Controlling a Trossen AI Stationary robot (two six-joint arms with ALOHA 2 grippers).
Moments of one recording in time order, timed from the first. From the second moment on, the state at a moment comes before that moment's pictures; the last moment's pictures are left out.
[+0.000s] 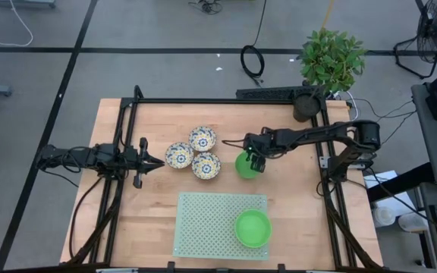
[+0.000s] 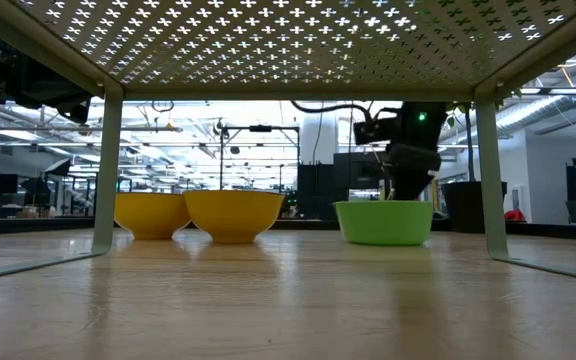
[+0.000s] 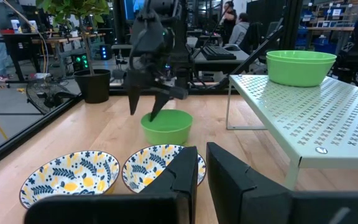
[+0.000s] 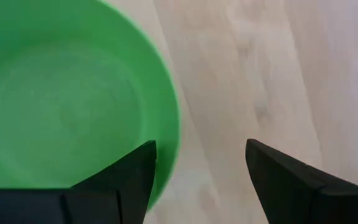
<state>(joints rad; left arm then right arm) -0.11 0.01 0.06 -0.09 -0.08 -0.01 -0.18 1.62 0.96 -0.64 0.22 0.12</state>
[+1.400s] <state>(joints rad) -0.11 0.01 0.06 -0.09 -0.08 -0.01 -0.20 1.60 0.95 -0.50 0.03 0.27</state>
